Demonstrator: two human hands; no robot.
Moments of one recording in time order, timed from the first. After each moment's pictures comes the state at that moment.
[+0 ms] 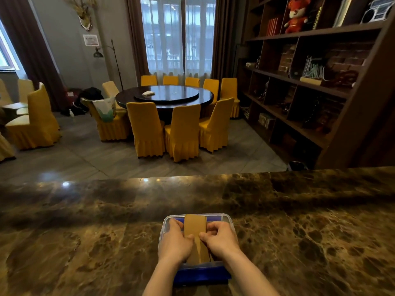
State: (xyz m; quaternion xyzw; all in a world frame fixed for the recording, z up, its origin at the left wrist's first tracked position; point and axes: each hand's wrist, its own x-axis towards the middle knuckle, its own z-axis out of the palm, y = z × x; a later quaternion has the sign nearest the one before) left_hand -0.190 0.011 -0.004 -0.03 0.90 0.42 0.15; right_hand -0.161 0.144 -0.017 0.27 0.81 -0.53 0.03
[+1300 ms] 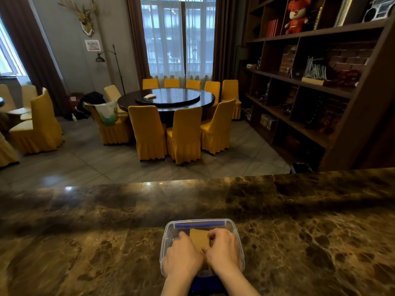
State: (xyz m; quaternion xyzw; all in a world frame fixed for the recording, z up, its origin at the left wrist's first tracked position) left_hand -0.187 0.030 -0.012 -0.03 0.96 0.24 0.15; right_hand -0.165 0.128 -0.031 0.27 0.91 -0.30 -0.08
